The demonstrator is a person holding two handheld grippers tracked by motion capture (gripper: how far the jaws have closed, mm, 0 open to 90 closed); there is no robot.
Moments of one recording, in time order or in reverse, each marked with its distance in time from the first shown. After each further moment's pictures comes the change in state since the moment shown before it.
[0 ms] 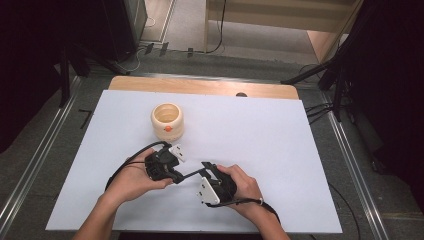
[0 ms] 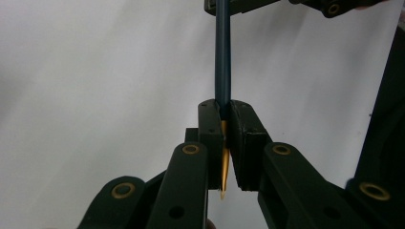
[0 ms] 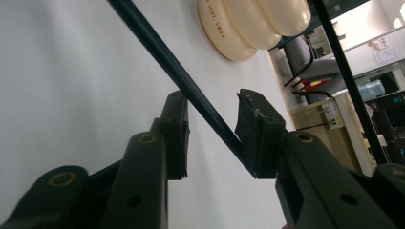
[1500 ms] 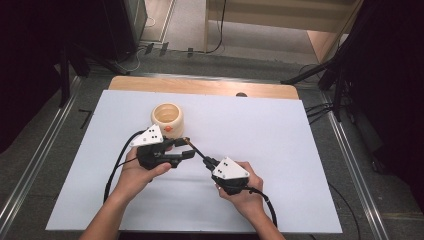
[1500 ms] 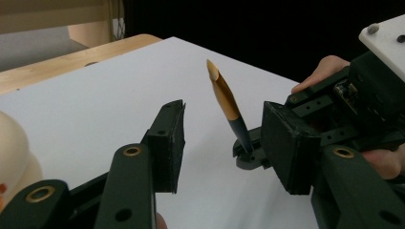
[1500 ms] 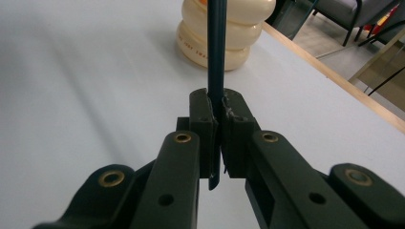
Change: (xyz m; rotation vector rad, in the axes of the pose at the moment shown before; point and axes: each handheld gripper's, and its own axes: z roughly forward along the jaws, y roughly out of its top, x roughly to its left) left arm 0.015 -0.014 -0.014 -0.836 0.031 -0.097; right arm -0.035 -0.015 -0.008 -0.131 0.143 0.609
